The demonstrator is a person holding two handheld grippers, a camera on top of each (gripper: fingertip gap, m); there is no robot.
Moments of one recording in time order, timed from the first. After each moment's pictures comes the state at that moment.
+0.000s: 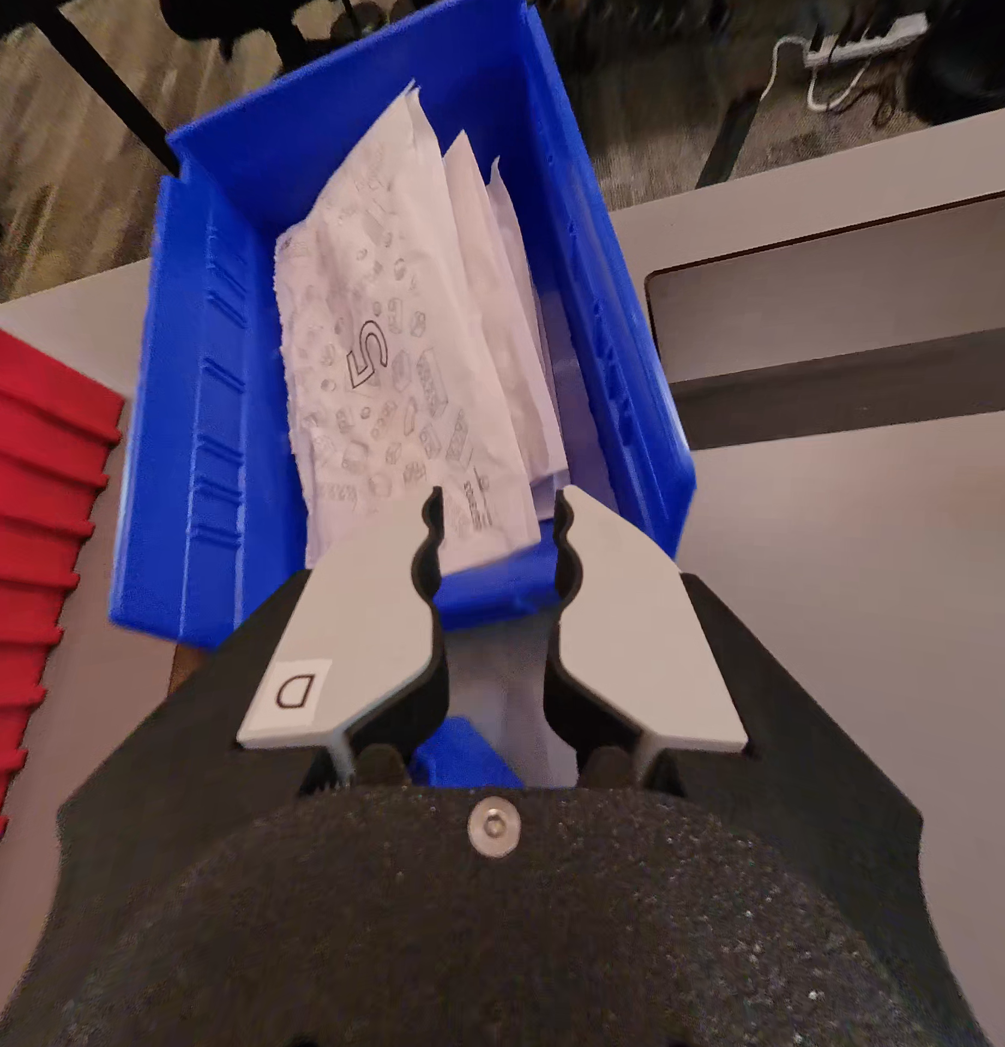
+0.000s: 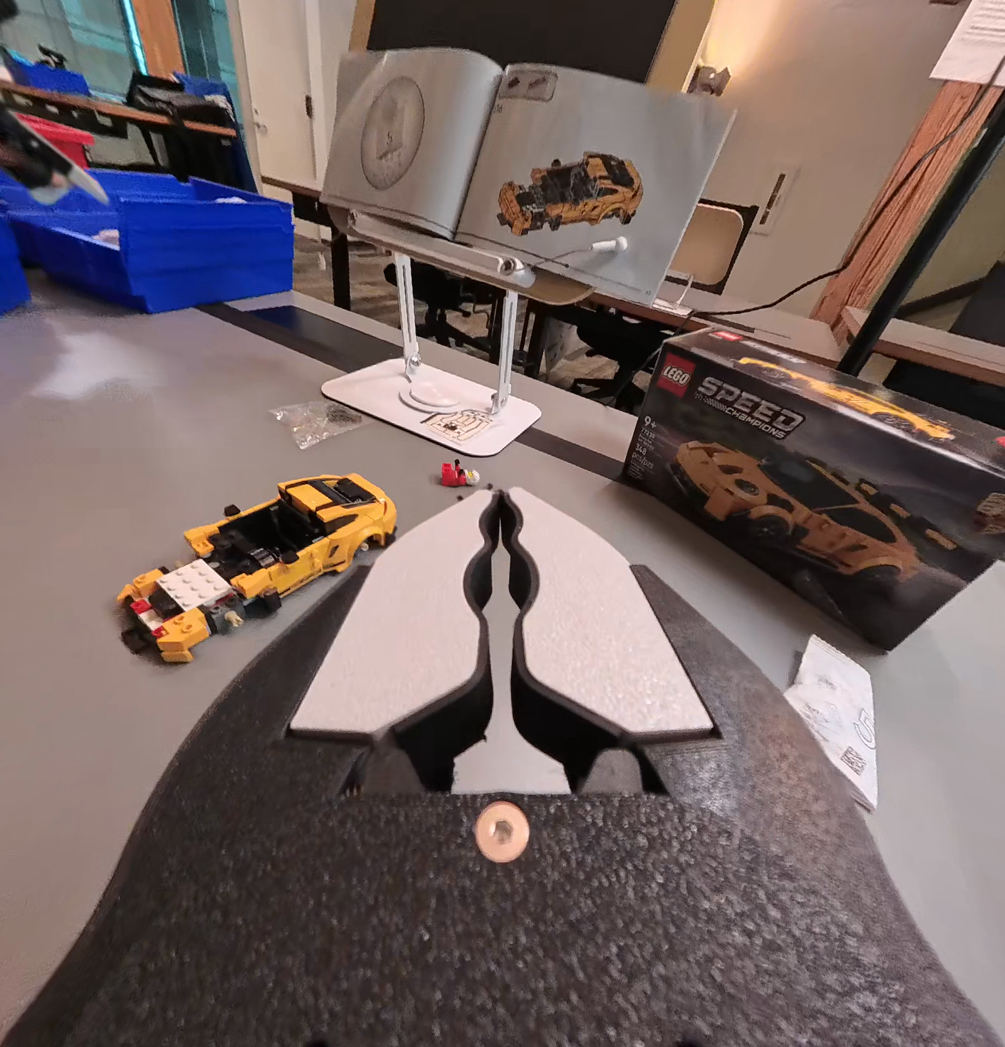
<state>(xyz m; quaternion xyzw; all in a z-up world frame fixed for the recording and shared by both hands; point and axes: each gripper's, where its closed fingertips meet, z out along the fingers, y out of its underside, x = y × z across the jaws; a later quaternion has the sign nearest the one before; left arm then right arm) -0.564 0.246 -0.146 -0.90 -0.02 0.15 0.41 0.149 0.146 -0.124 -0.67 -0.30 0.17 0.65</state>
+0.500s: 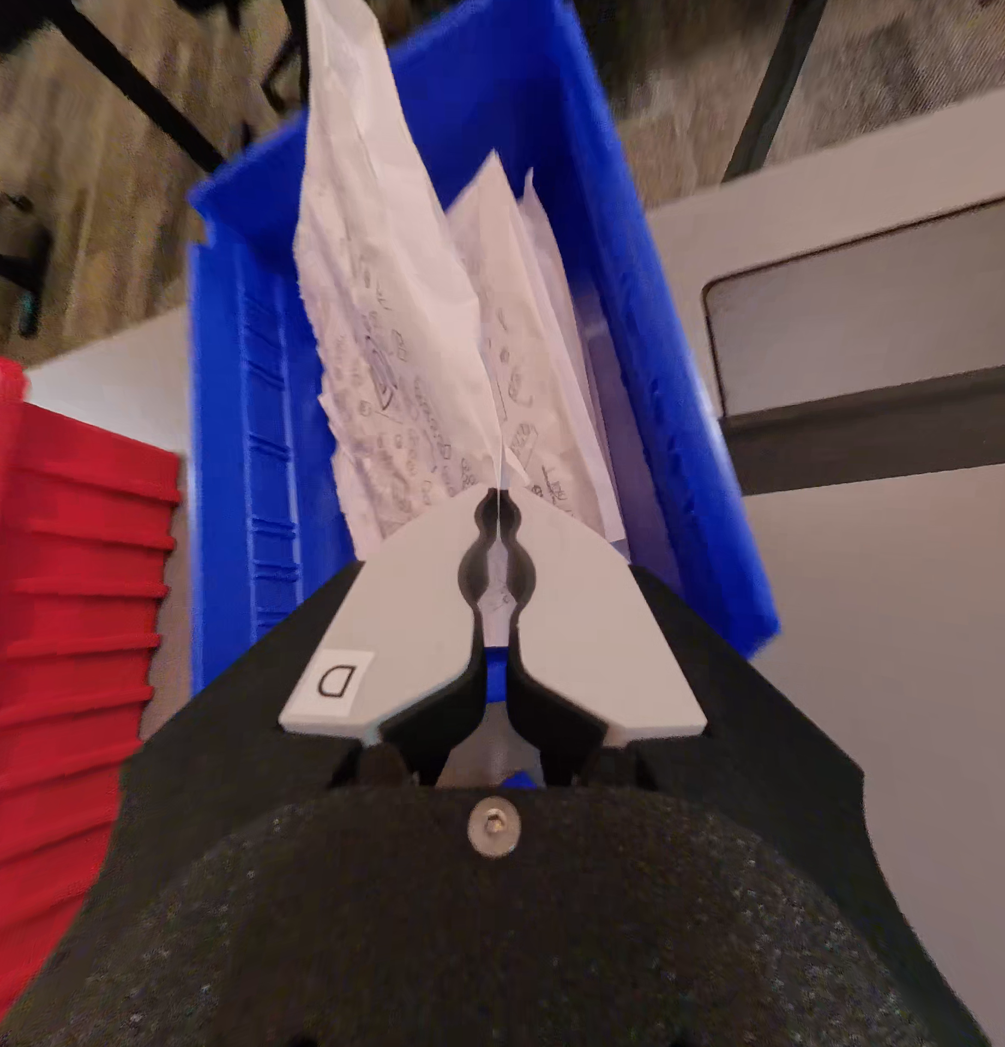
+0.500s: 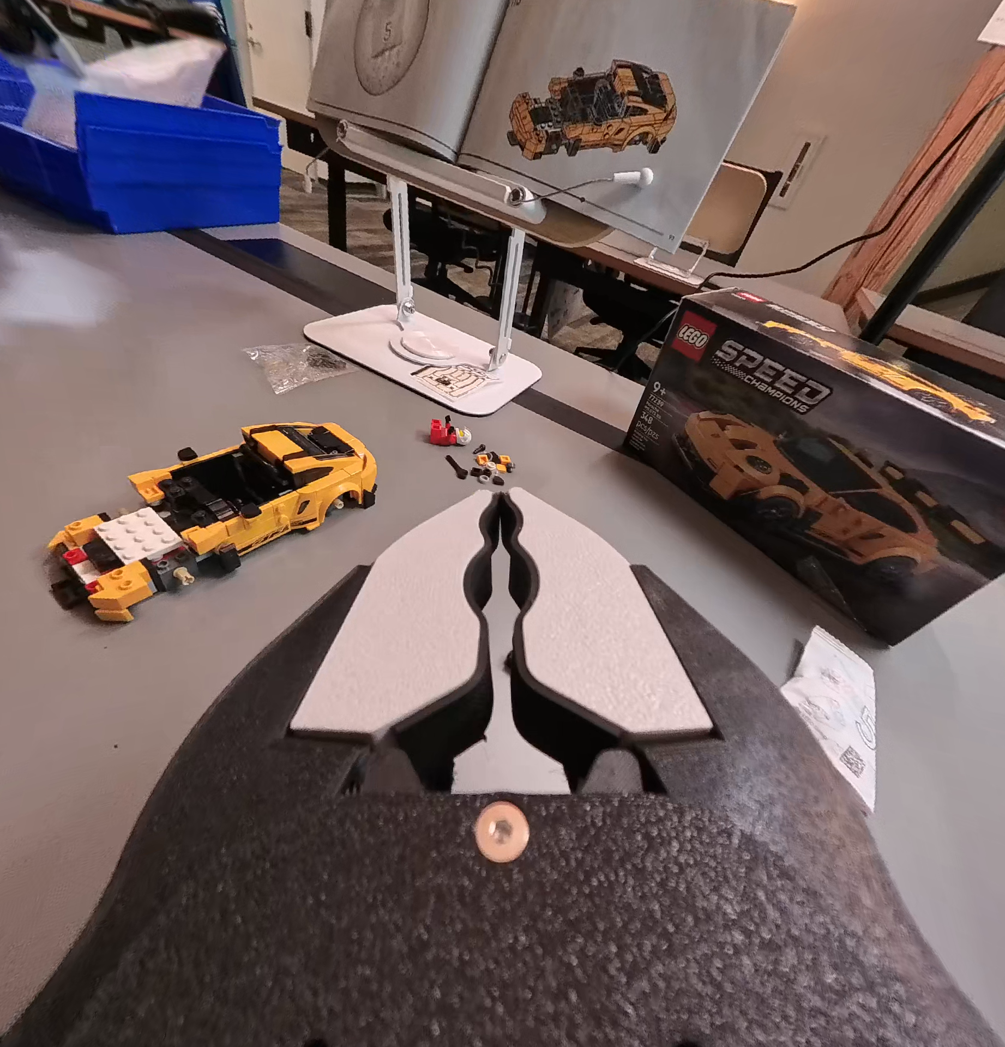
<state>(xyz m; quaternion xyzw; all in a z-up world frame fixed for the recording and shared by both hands) -0.586 0.284 -0.138 -0.91 0.01 0.19 0.37 0.147 0.161 -0.151 -0.68 -0.33 0.14 0.63</state>
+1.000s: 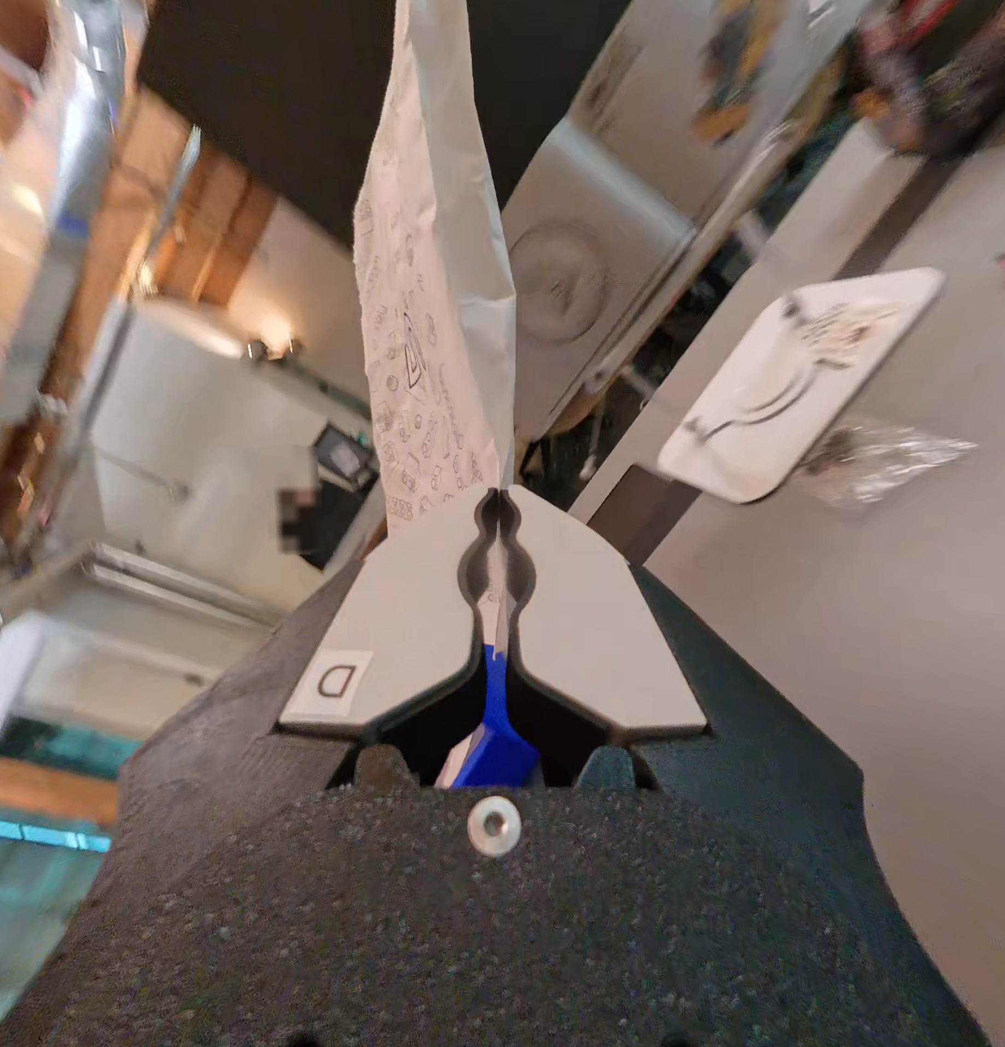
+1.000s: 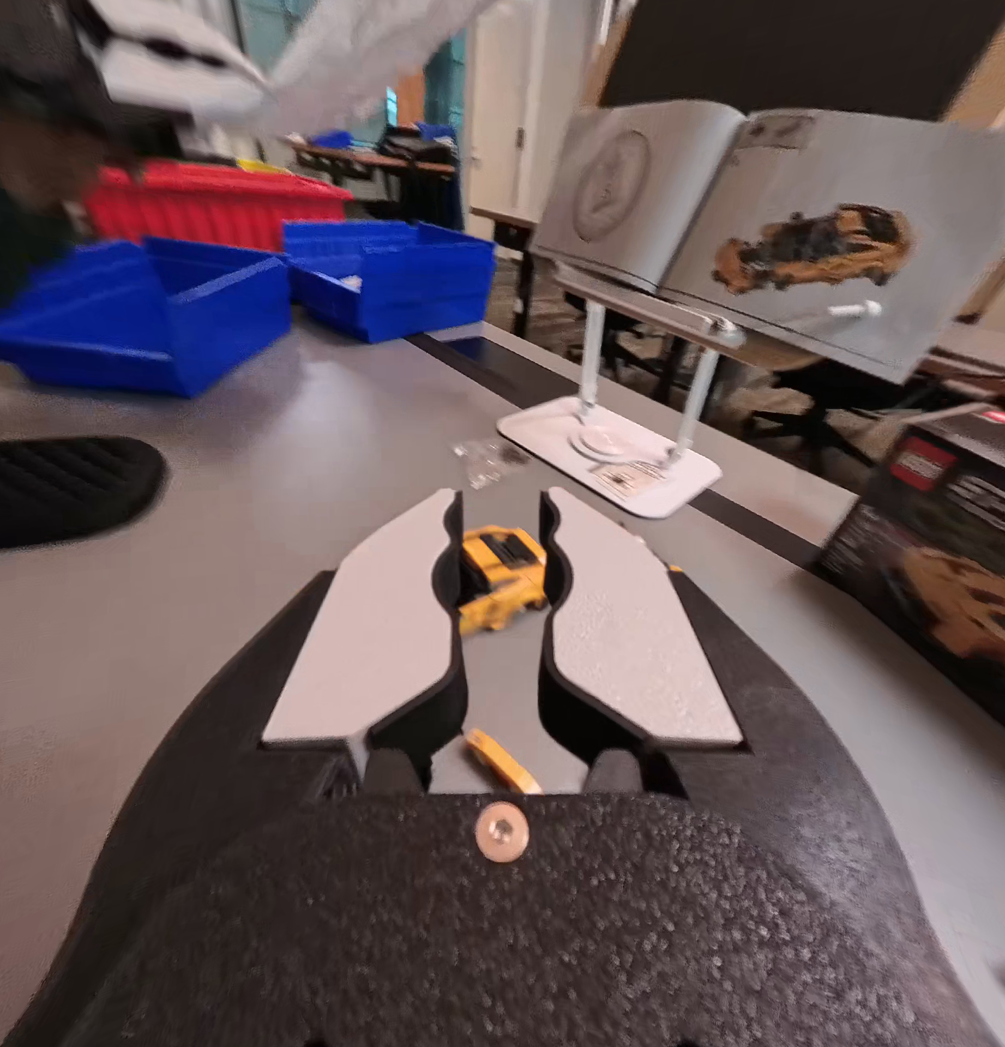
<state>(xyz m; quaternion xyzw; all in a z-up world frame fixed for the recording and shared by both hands) -0.264 0.127 -0.007 -0.64 0.35 0.29 0.62 0.079 0.115 -0.106 -0.63 -0.40 0.29 0.60</state>
